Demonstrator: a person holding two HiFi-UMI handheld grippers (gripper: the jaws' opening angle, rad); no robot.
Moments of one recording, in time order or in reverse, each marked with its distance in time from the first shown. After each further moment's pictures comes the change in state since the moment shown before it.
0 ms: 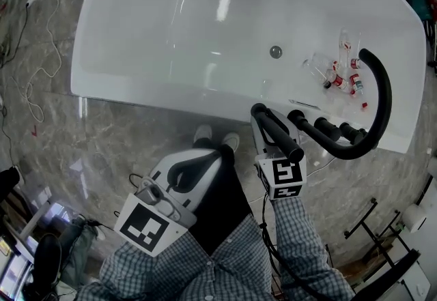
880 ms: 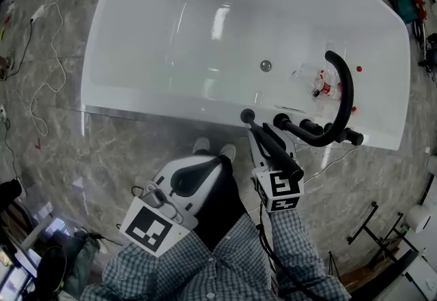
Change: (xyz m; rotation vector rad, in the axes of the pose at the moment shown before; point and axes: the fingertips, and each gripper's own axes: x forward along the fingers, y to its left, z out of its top) left arm -0.019 -0.046 0.043 0.072 -0.039 -0.031; right arm -0.071 0.006 0.046 0.048 -0.038 -0.043
